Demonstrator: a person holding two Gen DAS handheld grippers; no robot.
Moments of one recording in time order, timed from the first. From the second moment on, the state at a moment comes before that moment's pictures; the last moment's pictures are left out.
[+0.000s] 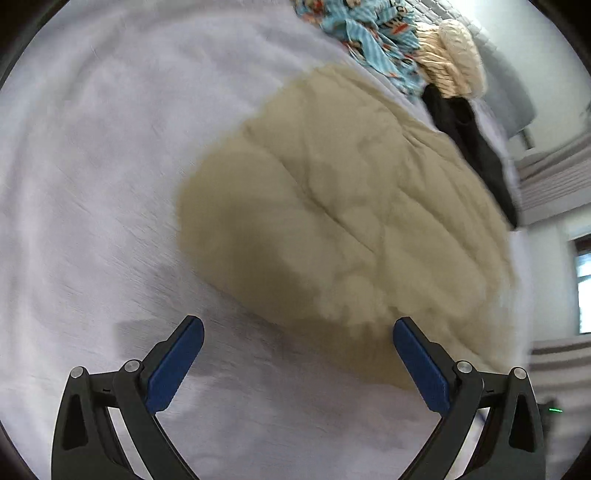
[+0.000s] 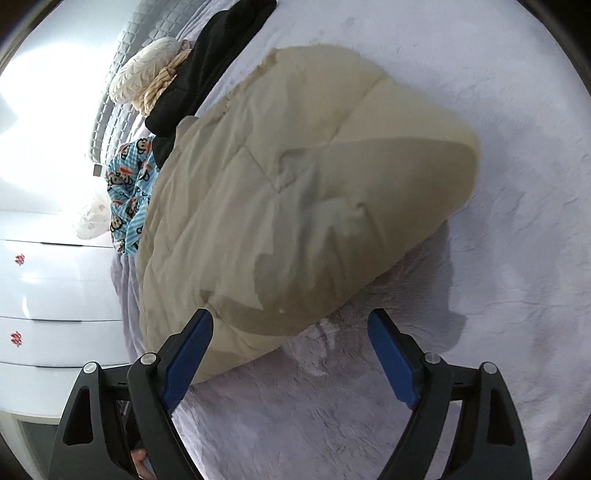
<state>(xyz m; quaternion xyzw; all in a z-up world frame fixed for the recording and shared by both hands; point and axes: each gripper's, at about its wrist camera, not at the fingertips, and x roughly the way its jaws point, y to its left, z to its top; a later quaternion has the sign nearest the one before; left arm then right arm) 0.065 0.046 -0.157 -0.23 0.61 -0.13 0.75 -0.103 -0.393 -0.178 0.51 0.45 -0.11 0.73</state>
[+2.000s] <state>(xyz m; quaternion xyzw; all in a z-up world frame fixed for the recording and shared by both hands) -0.107 0.097 -0.100 -0.11 0.57 -0.25 0.78 -0.248 -0.340 -0.183 0.61 0.43 -0.06 0.67</state>
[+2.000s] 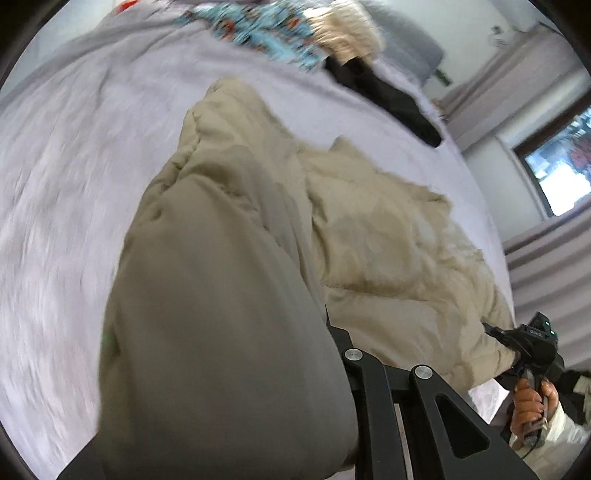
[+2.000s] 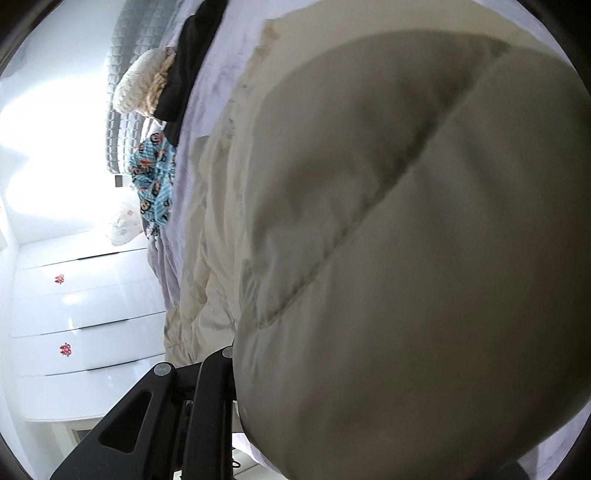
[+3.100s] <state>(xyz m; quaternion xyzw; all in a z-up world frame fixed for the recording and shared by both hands) -0.093 0.161 -0.141 -0.03 0.66 -0.24 0.71 -0.263 -0.347 -0.148 0.33 0.59 -0.18 0.72</state>
